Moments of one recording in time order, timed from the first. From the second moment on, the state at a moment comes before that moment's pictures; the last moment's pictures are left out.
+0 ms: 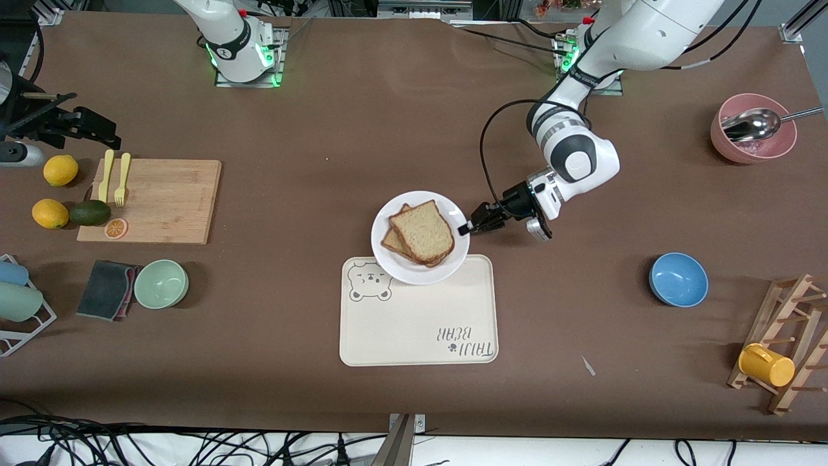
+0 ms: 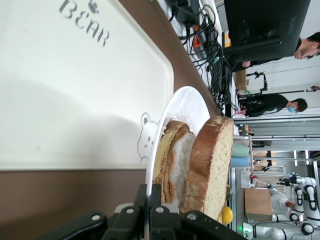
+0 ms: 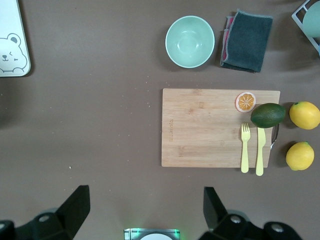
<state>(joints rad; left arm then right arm) -0.04 0.52 -0.44 -2.05 -2.02 2.54 1.20 -0.03 -0.01 0.03 -1.63 -0.01 1.51 0.00</state>
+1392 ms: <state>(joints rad) -0.14 0.90 -0.33 -1.60 -2.02 2.63 1.20 -0.03 -0.01 0.03 -1.63 -0.01 1.51 0.00</state>
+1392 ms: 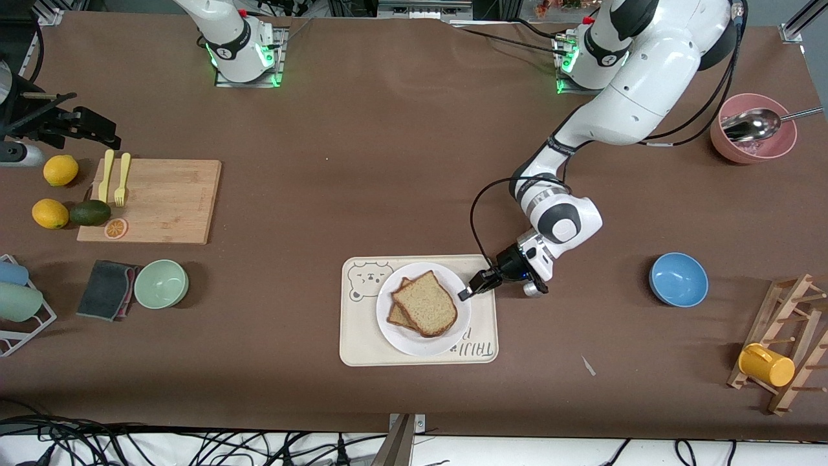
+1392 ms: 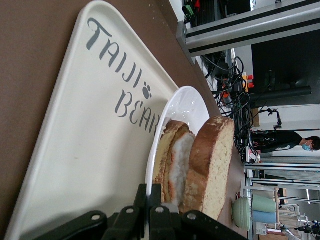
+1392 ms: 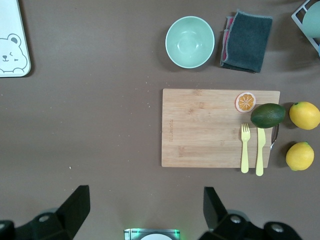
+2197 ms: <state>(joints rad) -0.11 0.90 -0.32 -1.59 -2.02 2.63 1.20 -0.03 -0.01 0.03 -1.63 -0.01 1.51 0.00</state>
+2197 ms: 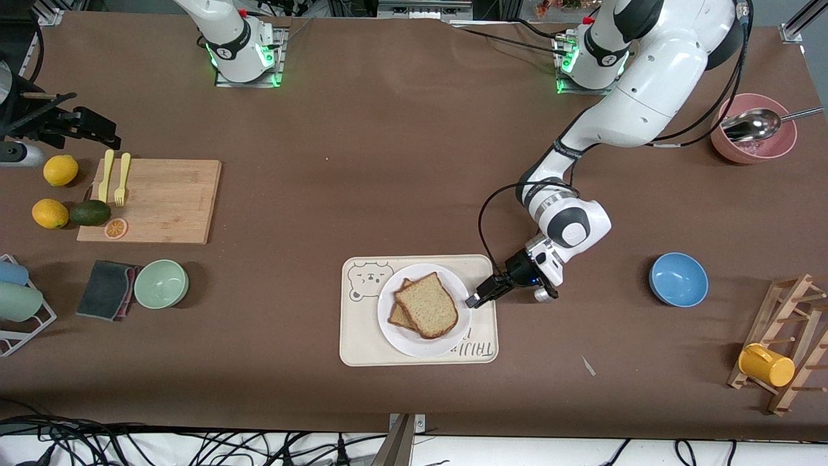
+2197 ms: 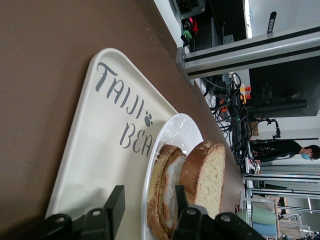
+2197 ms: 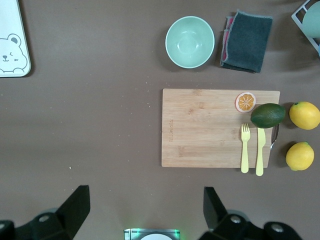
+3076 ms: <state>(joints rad) -0.02 0.66 -0.31 -1.74 -1.61 2.64 0.81 -0.03 -0.01 0.03 -1.63 -0.01 1.51 0.00</state>
